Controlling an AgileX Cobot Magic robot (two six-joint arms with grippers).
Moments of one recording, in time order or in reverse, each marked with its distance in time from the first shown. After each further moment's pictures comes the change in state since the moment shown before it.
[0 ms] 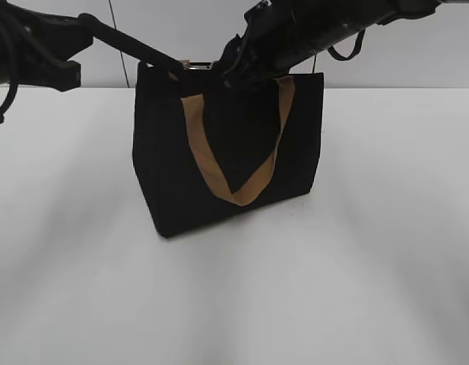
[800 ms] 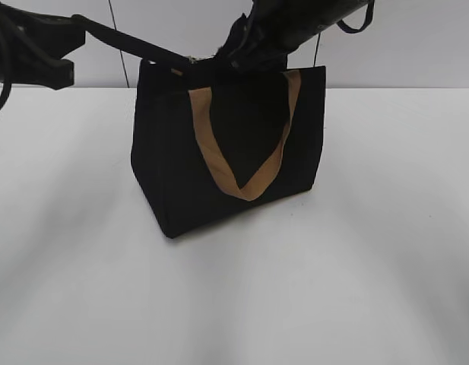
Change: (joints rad) left arm 0.029 0.000 0.001 0.000 -0.001 0.000; right arm -0.016 -0.001 -0.092 -0.125 0.075 0.090
